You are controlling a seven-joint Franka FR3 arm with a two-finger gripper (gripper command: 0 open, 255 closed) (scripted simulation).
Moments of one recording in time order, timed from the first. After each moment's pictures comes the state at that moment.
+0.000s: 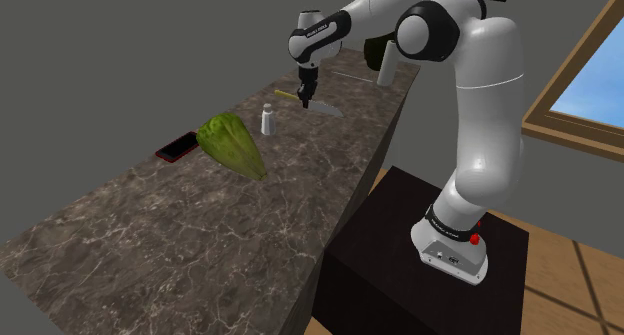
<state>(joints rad) -0.04 0.50 -0.22 -1.65 0.11 2.11 -0.47</state>
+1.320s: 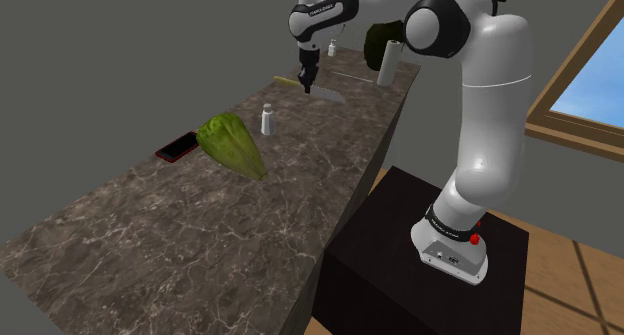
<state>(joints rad) -0.04 0.44 -0.23 -1.57 0.09 1.98 -0.46</state>
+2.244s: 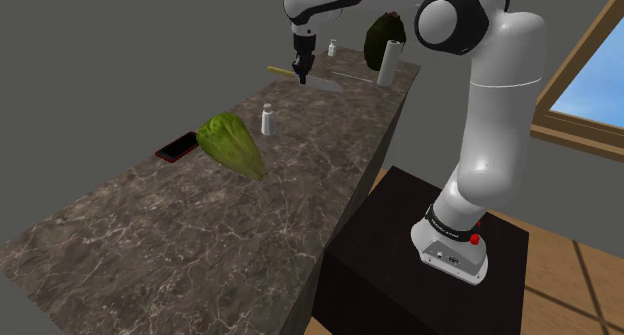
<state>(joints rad) 0.01 0.36 -0.22 -1.54 0.07 1.87 -0.39</state>
